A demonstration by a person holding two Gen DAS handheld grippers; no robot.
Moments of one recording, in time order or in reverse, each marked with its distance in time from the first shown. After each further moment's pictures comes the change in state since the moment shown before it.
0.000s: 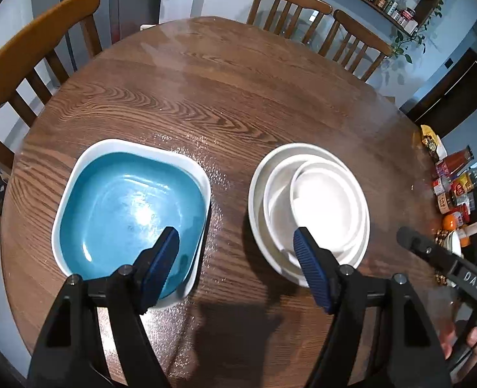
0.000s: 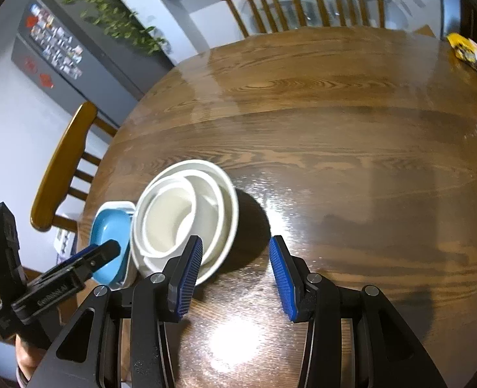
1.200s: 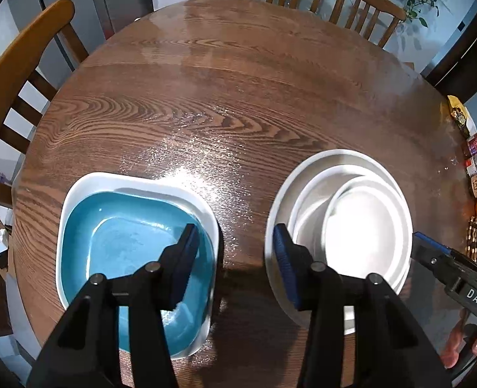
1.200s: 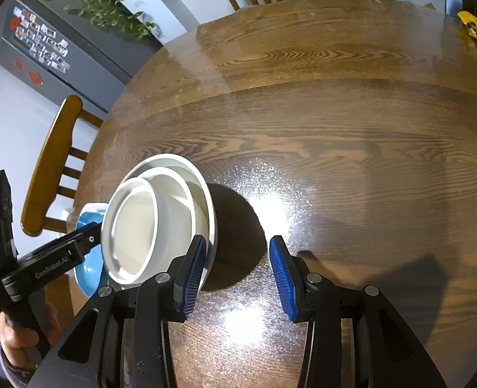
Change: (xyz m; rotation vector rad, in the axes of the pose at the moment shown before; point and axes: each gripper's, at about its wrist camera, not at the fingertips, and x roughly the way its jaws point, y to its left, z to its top) left arm 0.046 -0.006 0.033 0.109 0.111 0.127; right arm 0.051 -0.008 0.012 0.024 0.098 0.021
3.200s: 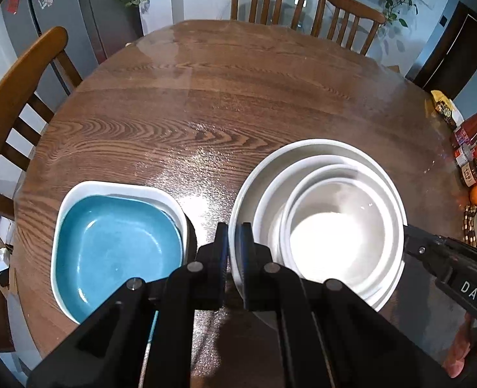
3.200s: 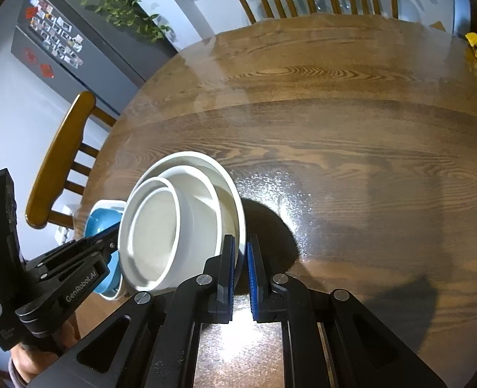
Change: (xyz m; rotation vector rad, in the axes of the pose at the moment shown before) left arm -0.017 -0.028 -0.017 0.050 -0.109 -0.004; right arm -0.016 0.027 -0.004 -0.070 -0.054 0.003
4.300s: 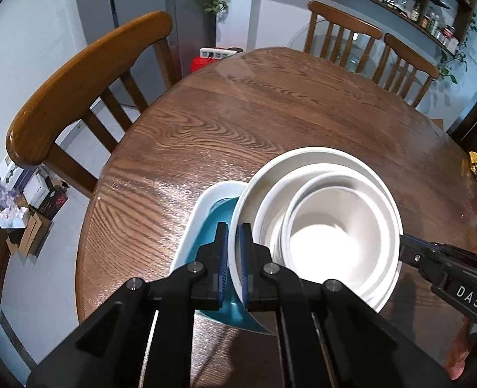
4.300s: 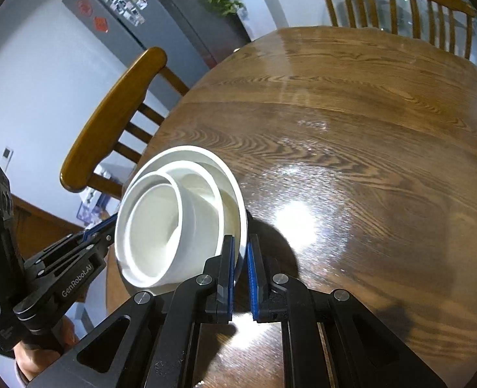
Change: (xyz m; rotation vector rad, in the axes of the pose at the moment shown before) left arm -0.048 0.114 -0.013 -0.216 -0.085 0.145; right arm 0.040 0.118 0.011 -0.213 0.089 0.131
